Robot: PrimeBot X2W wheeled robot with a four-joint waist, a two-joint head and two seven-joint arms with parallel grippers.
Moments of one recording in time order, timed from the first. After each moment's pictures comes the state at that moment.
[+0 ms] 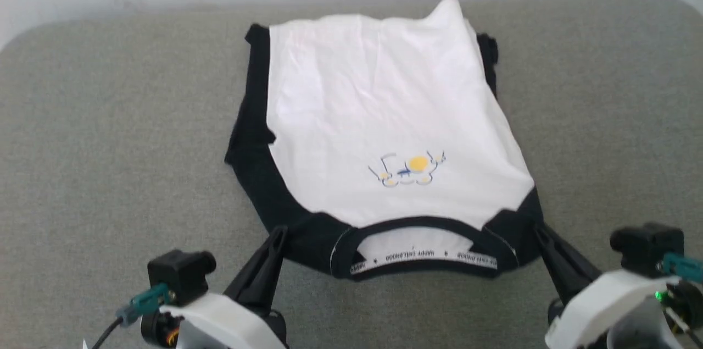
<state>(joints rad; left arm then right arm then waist) 0.02 0.40 -0.45 -0.26 -0.72 0.19 0.03 0.13 -0.06 0.01 -0.32 0.31 0.13 0.43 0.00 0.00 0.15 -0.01</state>
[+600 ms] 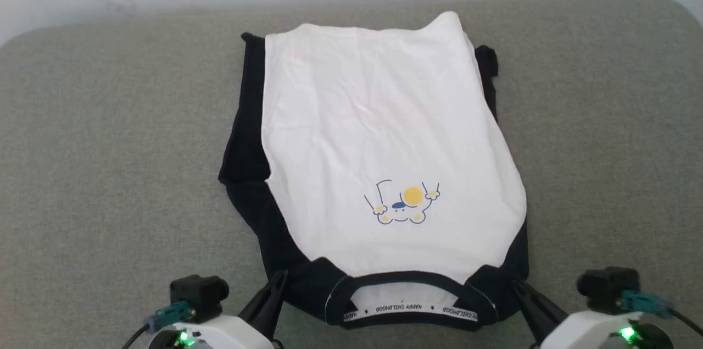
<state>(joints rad) 0.08 0.41 -0.49 -0.17 -0.73 0.21 0.08 0.24 -0.05 0.05 -0.22 0.31 0.13 0.41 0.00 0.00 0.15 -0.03</state>
